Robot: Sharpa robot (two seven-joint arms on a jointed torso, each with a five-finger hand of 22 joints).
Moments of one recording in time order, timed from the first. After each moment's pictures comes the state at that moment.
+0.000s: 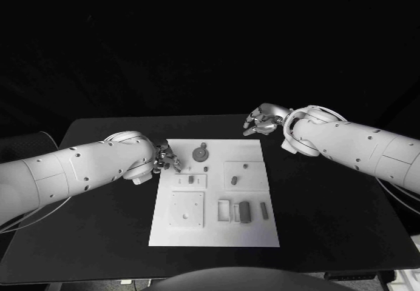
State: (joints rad) left arm 1.27 -0.64 -0.24 1.23 -0.97 -0.05 -0.48; left_hand 0.94 -0.02 0.59 -0.23 0.06 1.13 0.00 0.24 0.74 1.26 -0.08 1.00 0.69 1.22 -0.16 1.25 0.90 0.02 1.32 -0.24 0.76 1.31; right arm 1.25 -0.59 -0.08 1.02 -1.16 -0.15 0.06; right_hand 1.04 -0.06 0.50 -0.26 0.05 0.88 0.14 0.24 0.54 1.12 0.04 1.27 0.88 1.07 -0.06 1.39 0.97 0.25 1.01 0.03 0.94 1.31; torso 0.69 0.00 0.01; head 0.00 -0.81
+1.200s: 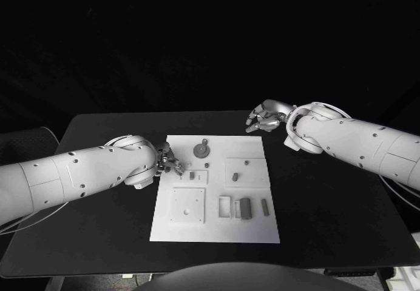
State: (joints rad) left arm 1.25 -0.68 -0.24 1.33 -1.03 -0.10 -0.55; left_hand 0.93 -0.04 0.59 -0.21 0.05 1.15 0.00 0.24 0.72 1.28 -0.09 1.01 0.70 1.25 -0.17 1.26 0.91 0.02 1.34 -0.24 0.77 1.31; right arm 1.25 -0.59 -0.08 1.02 -1.16 -0.15 0.06; right_hand 1.04 -0.06 0.50 -0.26 0.05 0.88 0.14 0.24 0.54 1.12 0.03 1.27 0.88 1.07 -0.06 1.39 0.97 0.25 1.01 0.03 0.94 1.31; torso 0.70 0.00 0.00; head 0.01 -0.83
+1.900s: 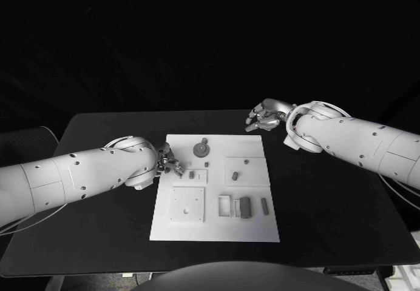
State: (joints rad) left arm 1.24 -0.68 -0.24 1.33 -1.05 -0.10 -0.56; left_hand 0.92 -0.05 0.58 -0.19 0.05 1.17 -0.01 0.25 0.72 1.30 -0.10 1.01 0.70 1.26 -0.18 1.26 0.91 0.02 1.34 -0.25 0.77 1.31; right arm 1.25 -0.59 -0.08 1.02 -1.16 -0.15 0.06; right_hand 1.04 -0.06 0.50 -0.26 0.05 0.88 0.14 0.24 0.54 1.12 0.03 1.27 0.88 1.07 -0.06 1.39 0.97 0.25 1.01 0.03 0.94 1.31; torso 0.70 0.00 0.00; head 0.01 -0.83
